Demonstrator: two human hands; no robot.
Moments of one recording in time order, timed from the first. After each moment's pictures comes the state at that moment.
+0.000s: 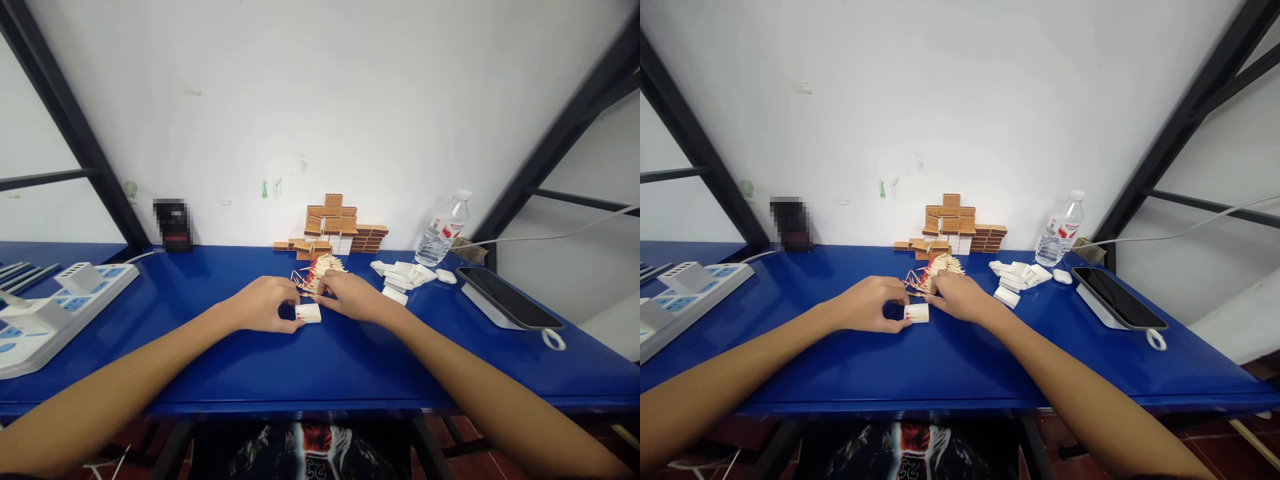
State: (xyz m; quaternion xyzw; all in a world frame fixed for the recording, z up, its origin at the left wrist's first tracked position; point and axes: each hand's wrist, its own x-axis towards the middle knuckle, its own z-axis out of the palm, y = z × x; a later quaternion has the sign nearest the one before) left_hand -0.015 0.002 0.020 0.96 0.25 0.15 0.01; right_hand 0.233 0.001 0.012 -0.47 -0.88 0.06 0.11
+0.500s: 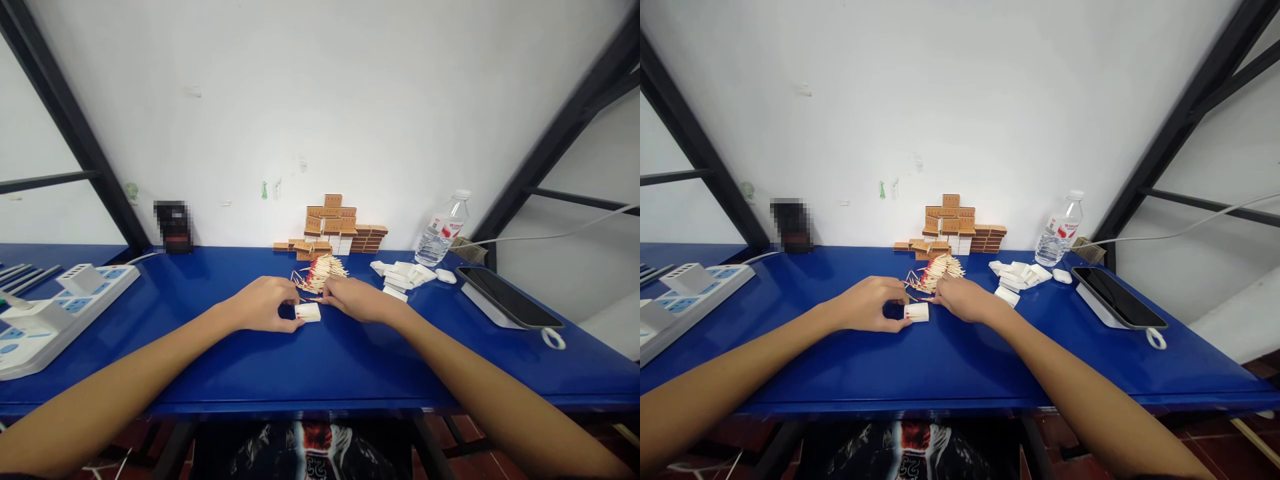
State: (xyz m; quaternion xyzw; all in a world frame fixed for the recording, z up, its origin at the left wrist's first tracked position) left_hand -0.016 0.003 0.019 0.96 0.24 0.15 0.01; right_hand 0.240 -0.006 0.019 -0.47 -0.88 0.08 0.05
